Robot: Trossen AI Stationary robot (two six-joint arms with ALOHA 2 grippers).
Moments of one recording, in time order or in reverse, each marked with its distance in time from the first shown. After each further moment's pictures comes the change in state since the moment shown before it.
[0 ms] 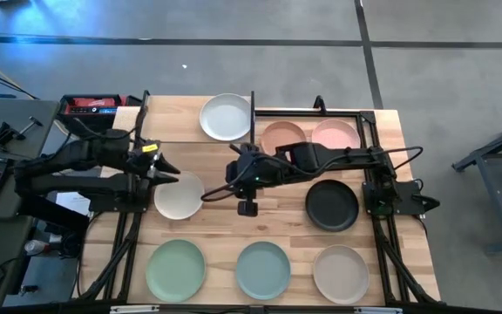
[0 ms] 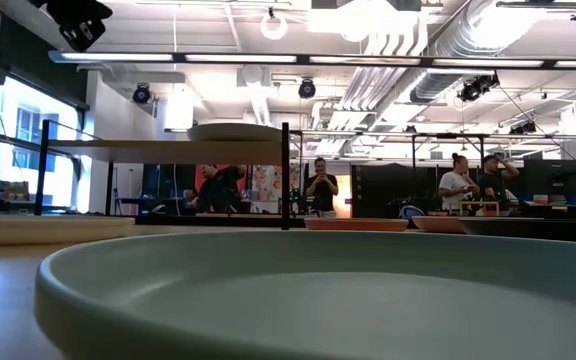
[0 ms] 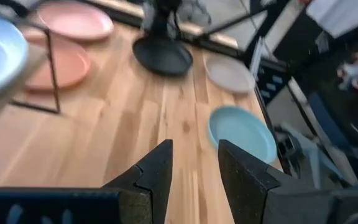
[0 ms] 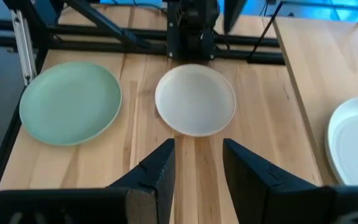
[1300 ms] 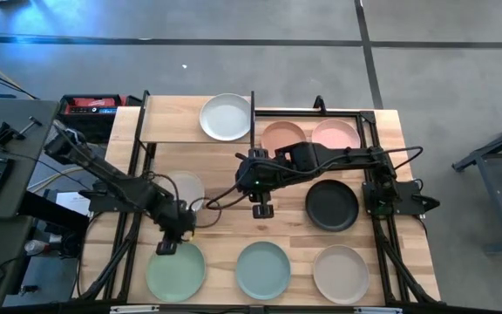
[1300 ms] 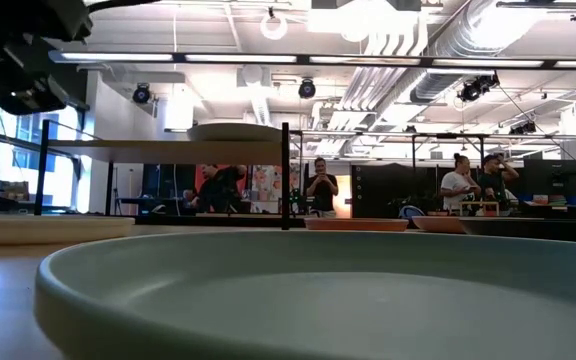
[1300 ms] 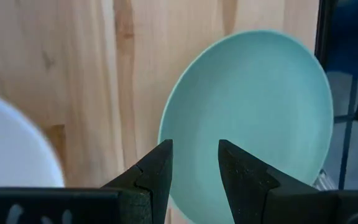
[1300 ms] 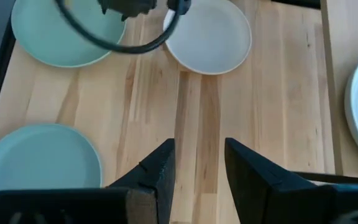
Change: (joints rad) left arm -0.655 0.766 0.028 -0.030 -0.059 -0.325; right arm -0.001 0.000 -0.001 -0.239 -0.052 -0.055
